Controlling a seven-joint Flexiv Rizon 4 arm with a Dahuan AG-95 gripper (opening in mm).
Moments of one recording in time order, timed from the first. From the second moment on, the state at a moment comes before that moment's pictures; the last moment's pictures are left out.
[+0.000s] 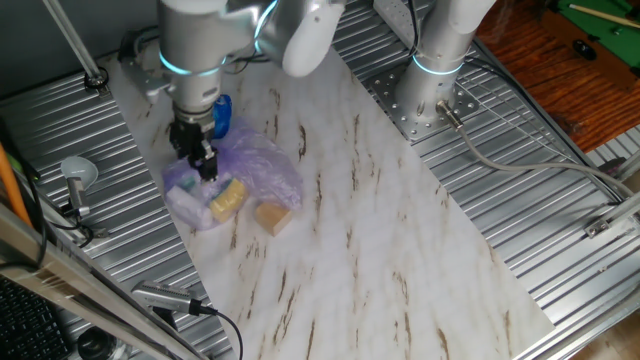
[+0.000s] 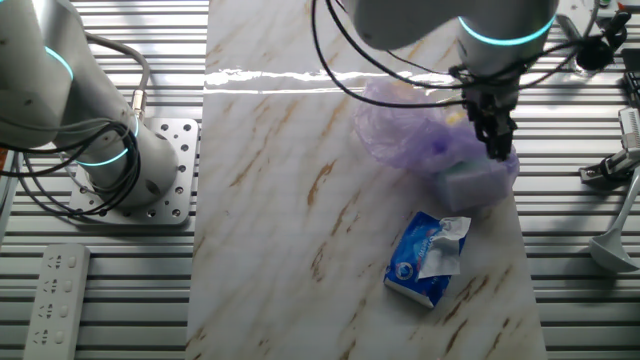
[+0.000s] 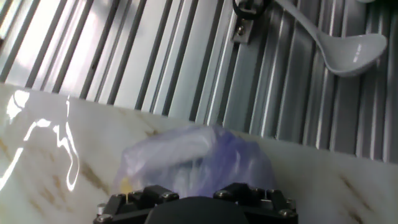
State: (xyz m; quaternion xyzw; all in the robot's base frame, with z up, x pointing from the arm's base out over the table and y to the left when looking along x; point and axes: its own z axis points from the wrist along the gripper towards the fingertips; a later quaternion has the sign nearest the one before) arm 0.639 0.014 0.118 -0.13 0.98 0.00 0.12
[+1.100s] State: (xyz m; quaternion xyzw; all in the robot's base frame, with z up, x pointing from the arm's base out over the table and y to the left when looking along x) arm 0.613 0.005 0.073 -0.14 0.98 -0.01 0.11
